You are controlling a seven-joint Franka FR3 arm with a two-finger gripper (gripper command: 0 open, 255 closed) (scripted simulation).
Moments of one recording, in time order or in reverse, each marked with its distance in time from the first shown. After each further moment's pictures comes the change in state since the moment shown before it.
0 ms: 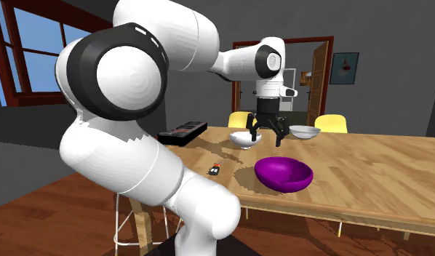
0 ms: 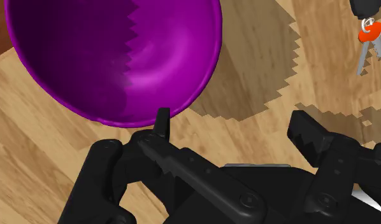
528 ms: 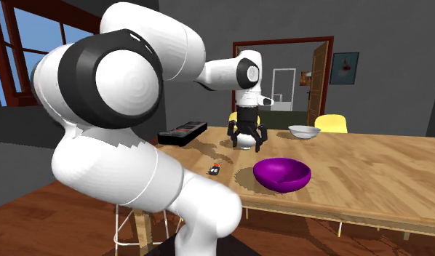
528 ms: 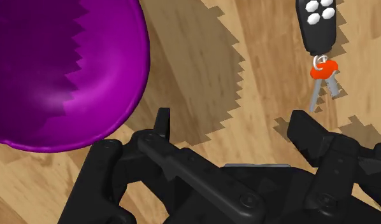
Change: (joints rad) arm 0.080 -0.072 0.102 -0.117 0.067 0.024 0.042
